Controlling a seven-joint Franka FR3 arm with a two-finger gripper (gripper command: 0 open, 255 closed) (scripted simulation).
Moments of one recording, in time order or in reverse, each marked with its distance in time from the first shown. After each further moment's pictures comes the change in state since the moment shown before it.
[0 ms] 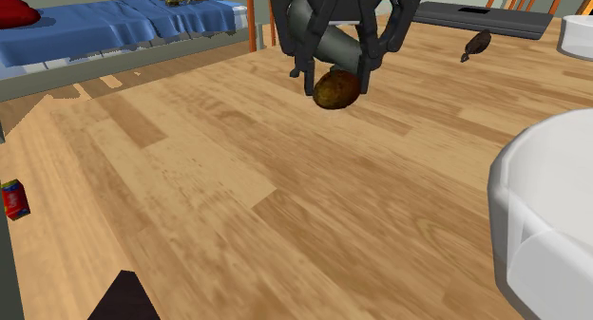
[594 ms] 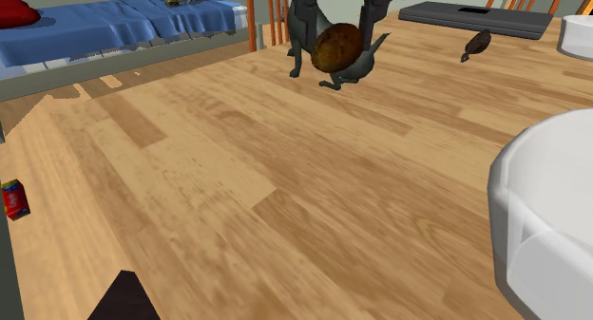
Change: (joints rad) arm 0.010 0.053 0.009 0.168 0.016 -0.116 -0.015
